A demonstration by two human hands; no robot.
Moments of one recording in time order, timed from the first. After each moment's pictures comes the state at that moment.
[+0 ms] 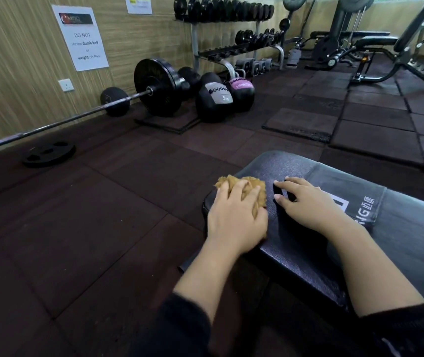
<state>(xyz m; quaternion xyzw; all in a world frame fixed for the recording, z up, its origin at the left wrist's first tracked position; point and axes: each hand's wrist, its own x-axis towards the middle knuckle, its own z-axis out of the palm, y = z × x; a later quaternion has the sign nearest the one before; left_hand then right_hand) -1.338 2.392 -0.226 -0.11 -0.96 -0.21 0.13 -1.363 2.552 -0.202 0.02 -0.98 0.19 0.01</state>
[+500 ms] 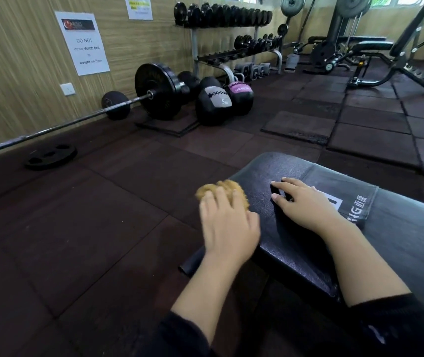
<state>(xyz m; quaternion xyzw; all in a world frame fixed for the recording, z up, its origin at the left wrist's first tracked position) -1.319 2.393 -0.236 -0.03 -0.97 -0.13 0.22 -1.358 2.554 -0.204 0.03 -0.98 0.19 0.03</state>
